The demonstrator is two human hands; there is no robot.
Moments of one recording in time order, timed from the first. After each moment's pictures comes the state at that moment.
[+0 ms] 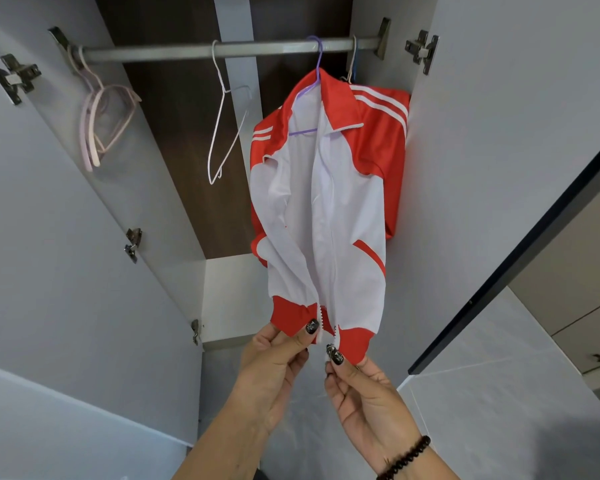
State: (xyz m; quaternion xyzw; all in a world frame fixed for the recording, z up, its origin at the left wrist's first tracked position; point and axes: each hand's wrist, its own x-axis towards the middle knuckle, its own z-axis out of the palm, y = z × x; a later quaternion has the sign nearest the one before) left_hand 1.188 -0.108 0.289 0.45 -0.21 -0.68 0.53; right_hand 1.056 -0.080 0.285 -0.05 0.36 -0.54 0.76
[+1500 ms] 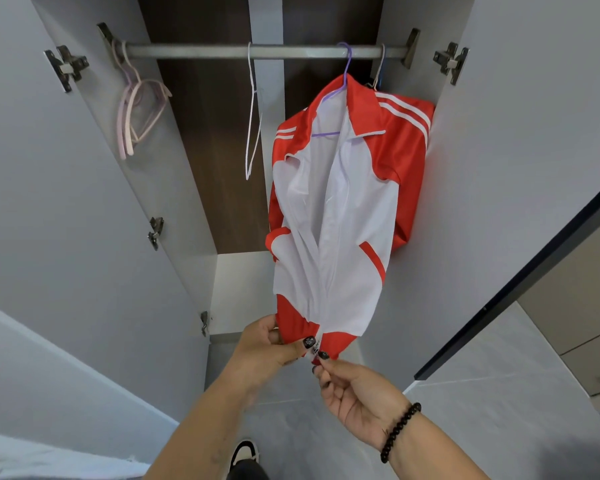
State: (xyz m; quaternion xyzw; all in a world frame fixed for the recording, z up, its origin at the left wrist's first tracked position) left_hand 1.233 -0.103 0.287 0.60 -0.38 -0.59 0.40; right_hand 1.074 -0.089 0.290 -0.03 0.48 -0.35 0.80
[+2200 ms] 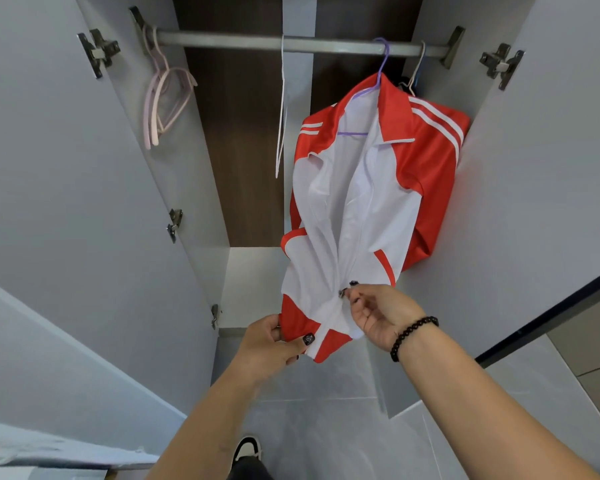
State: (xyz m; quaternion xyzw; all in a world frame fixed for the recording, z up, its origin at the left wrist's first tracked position) left_hand 1.263 -0.126 0.272 0.64 -0.33 -0.57 0.39; right_hand 1.095 -0.193 0.335 -0.08 0.54 -0.40 0.74
